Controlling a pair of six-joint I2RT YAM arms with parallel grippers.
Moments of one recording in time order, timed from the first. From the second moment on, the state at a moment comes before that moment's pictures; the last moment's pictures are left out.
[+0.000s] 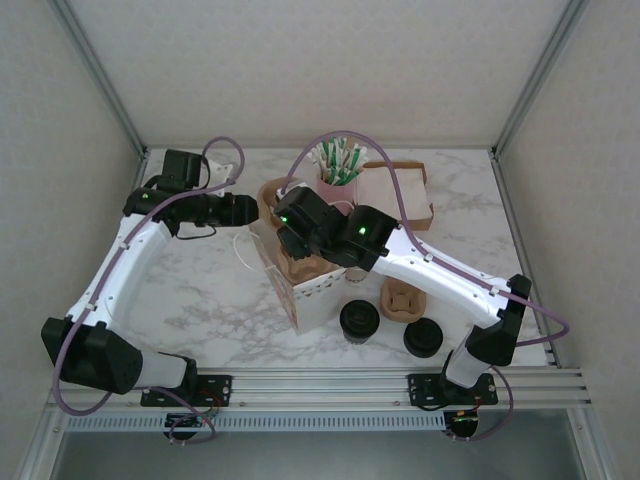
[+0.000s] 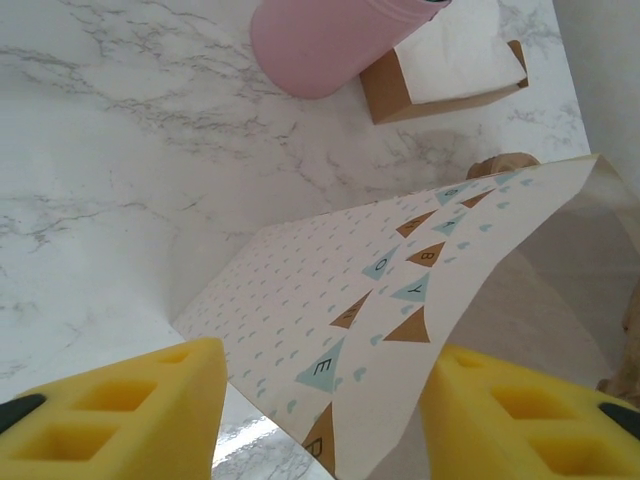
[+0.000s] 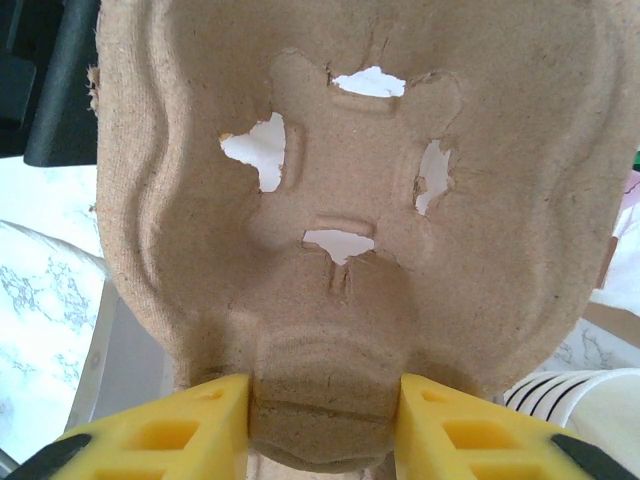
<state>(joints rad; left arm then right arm) -0.23 1.36 1.36 -0.90 0.49 -0.21 1.13 1.65 1.81 -1.00 0.36 0.38</state>
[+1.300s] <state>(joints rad) -0.23 1.22 1.36 -0.84 0.26 -0.27 1.13 1.77 1.91 -1.20 0.31 0.38</state>
